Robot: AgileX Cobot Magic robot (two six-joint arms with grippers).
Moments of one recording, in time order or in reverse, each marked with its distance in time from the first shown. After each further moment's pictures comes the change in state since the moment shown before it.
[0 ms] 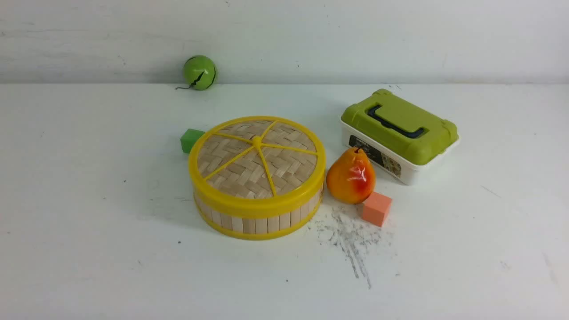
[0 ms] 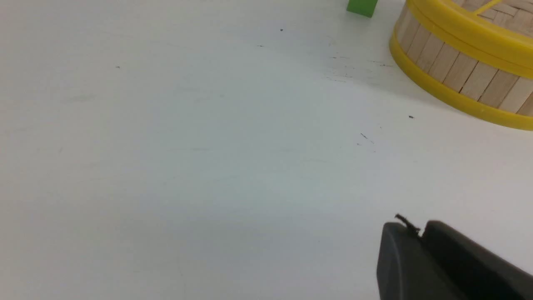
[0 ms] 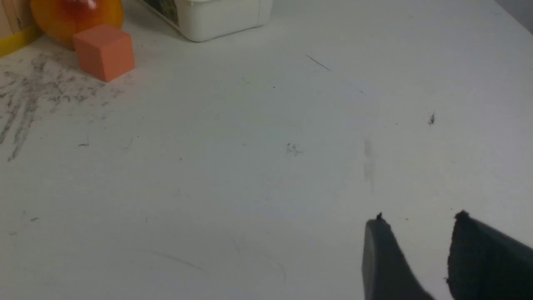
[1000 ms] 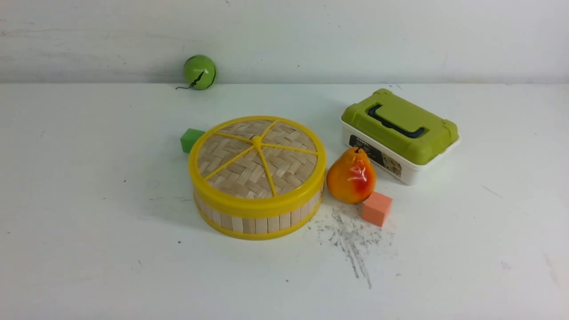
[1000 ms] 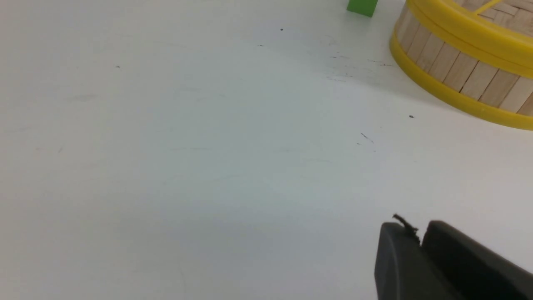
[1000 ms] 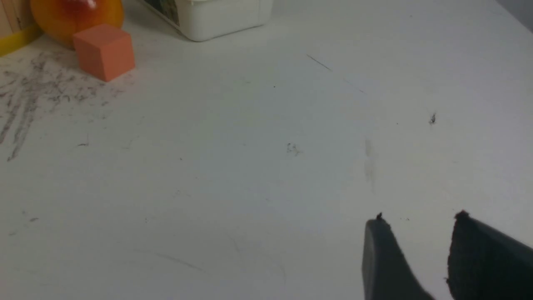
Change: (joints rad) right arm 0.000 0.000 0.000 0.000 0.000 0.000; left arm 0.000 0.000 0.000 0.000 0.000 0.000
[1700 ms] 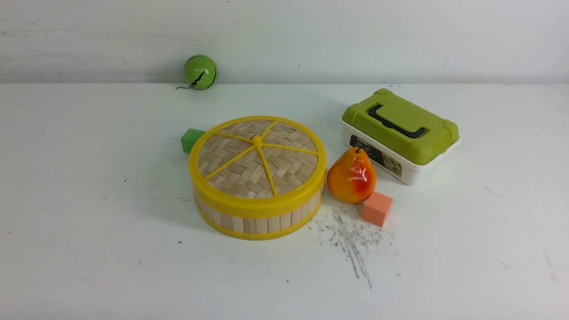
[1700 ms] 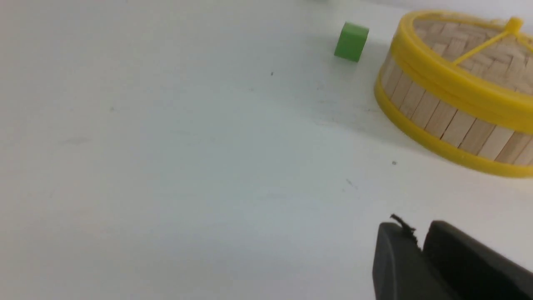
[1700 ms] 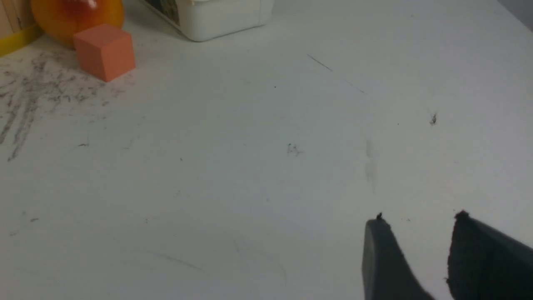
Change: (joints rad) right arm 0.000 0.000 0.000 0.000 0.000 0.000; left arm 0.000 0.000 0.000 -0.028 -0.130 -0.002
